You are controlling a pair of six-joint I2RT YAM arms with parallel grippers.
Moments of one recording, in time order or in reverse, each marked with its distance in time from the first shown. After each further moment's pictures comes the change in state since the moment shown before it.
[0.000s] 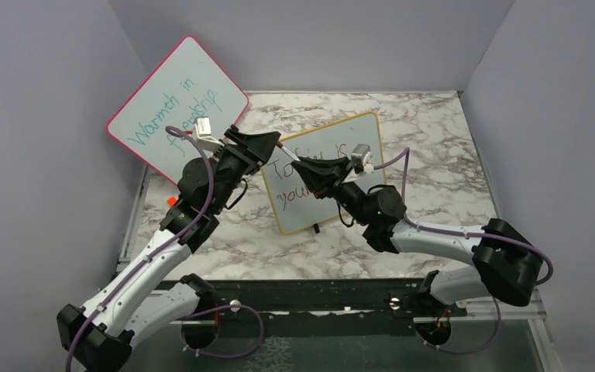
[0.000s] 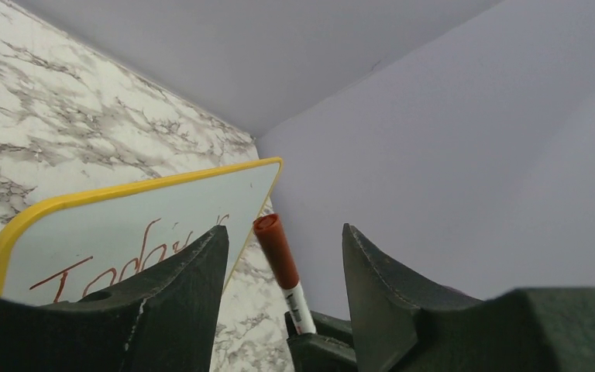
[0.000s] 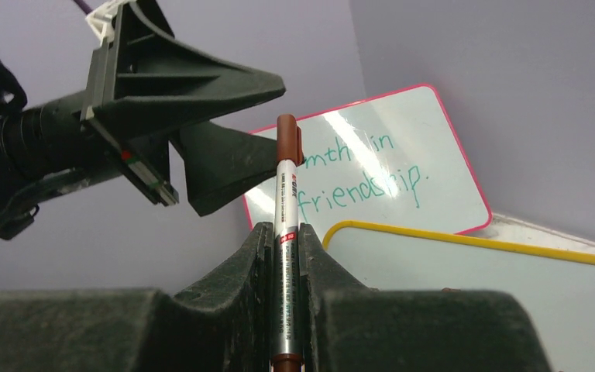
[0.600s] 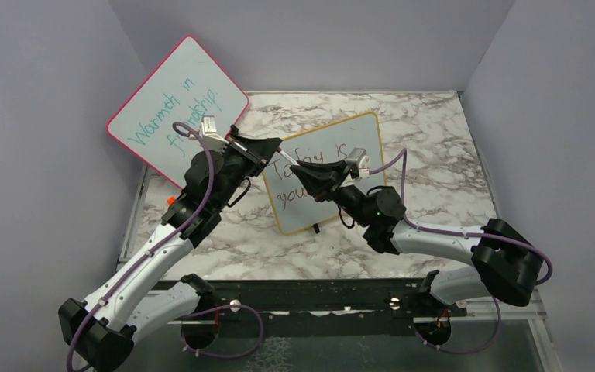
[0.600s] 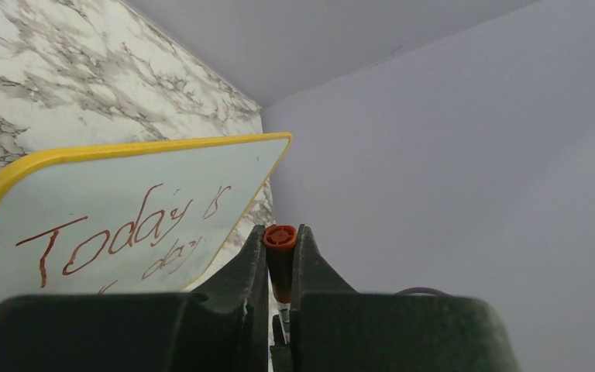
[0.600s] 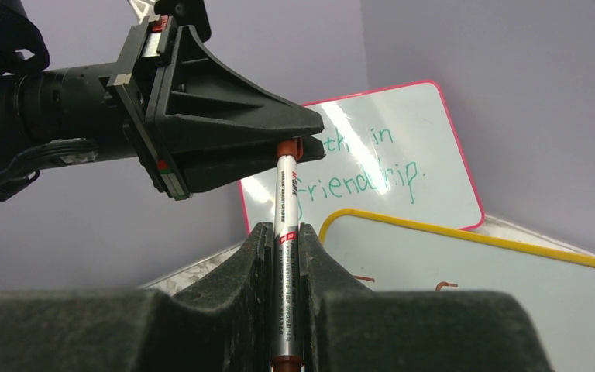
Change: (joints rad) left arm 0.000 0.055 0.087 -0.169 0.007 -0.111; right arm 0.000 0.000 -0.015 -0.014 -0.060 -0.084
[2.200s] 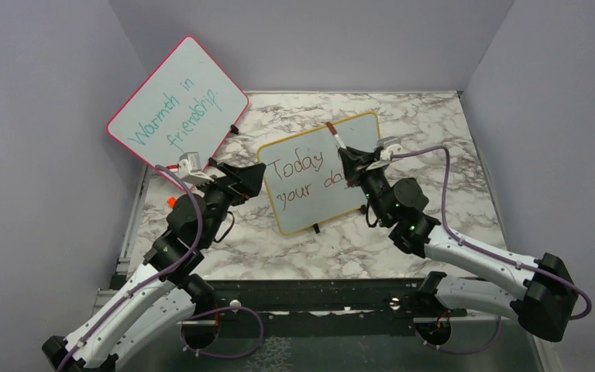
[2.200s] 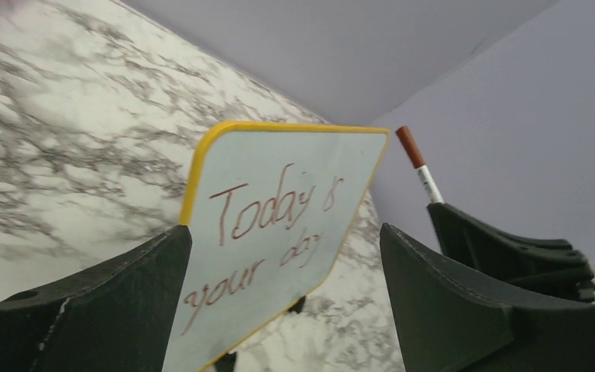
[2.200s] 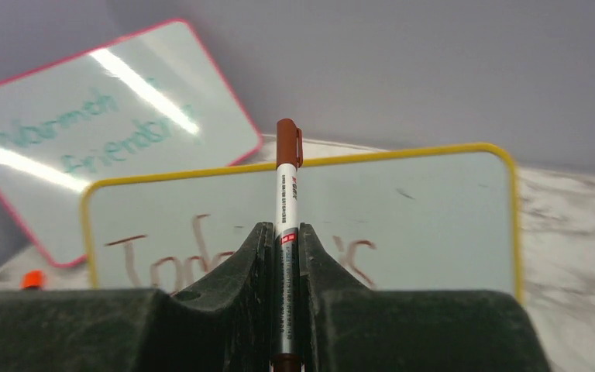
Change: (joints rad) left arm -0.090 -0.325 -0.258 -0.031 -0.218 0.261; right arm -0.049 -0.286 0.023 -0.511 0.438 -0.093
